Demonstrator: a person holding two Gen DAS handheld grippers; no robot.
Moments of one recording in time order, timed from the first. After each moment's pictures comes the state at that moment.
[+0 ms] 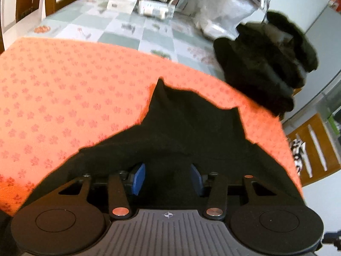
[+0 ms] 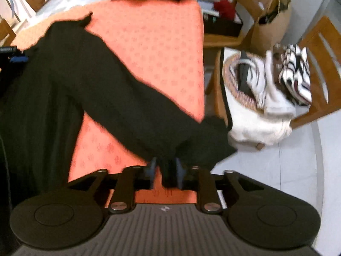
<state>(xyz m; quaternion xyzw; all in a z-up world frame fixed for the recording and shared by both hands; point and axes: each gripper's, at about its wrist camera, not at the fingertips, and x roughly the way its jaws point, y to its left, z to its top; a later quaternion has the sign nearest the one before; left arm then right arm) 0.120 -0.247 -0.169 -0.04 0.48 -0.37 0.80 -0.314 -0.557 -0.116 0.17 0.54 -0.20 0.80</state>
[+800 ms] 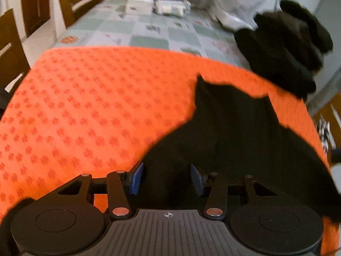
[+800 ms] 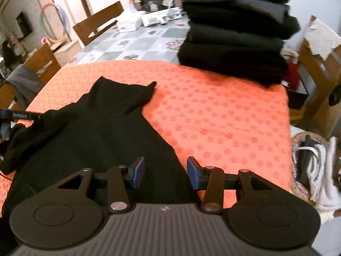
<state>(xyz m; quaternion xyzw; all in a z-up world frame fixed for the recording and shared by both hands) 0.128 -0.216 -0.168 0.06 0.48 -0.33 0.81 -0.121 -0.561 -0.116 0.14 0.44 -0.07 0.88</state>
